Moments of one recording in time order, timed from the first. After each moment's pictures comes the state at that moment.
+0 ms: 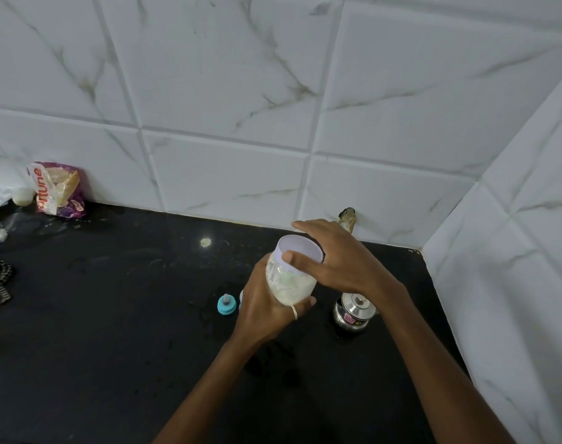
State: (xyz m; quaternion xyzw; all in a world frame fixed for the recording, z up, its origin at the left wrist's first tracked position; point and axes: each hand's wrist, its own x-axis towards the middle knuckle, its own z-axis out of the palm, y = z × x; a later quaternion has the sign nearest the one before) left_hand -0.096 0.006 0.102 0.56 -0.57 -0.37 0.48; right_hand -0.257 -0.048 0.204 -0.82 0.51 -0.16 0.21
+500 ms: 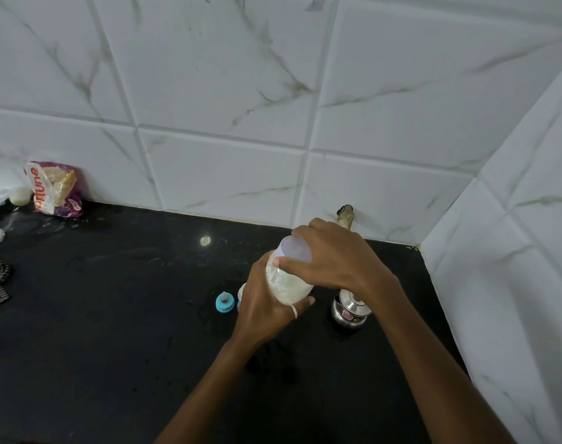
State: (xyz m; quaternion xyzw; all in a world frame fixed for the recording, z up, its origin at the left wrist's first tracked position) left_hand -0.100 0.005 0.093 0.57 -0.58 -0.35 0.46; right_hand -0.240 -0.034 0.227 -0.82 0.56 -0.03 0.08
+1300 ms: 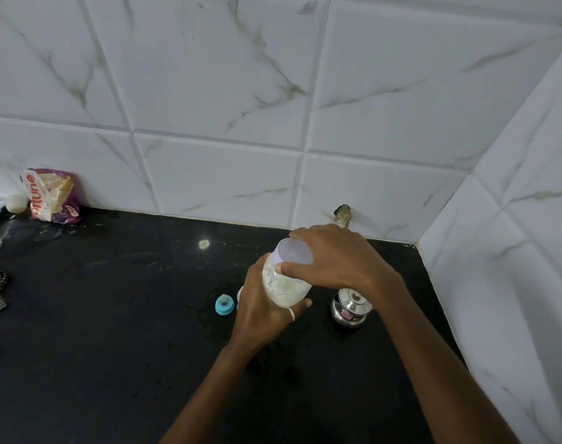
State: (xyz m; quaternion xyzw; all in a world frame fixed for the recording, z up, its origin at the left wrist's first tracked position) left_hand -0.096 0.009 0.088 0.57 -0.59 -0.33 0.47; right_hand -0.243 -0.026 0.239 -0.82 0.56 -0.01 0.11
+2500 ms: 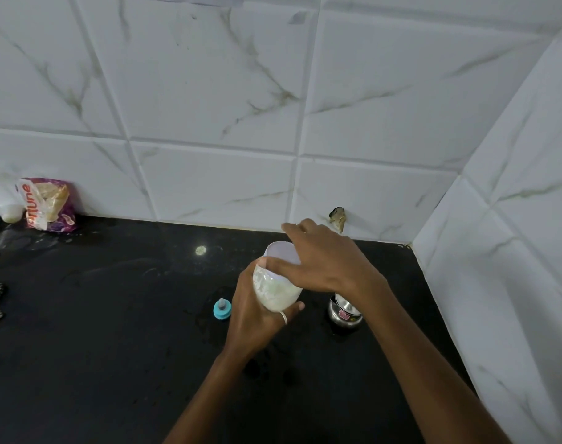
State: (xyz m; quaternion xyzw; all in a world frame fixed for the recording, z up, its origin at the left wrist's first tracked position) left_hand -0.093 0.014 0.093 0.55 -0.58 -0.36 0.48; right_hand -0.228 -0.015 0.245 -0.81 0.58 -0.01 0.10
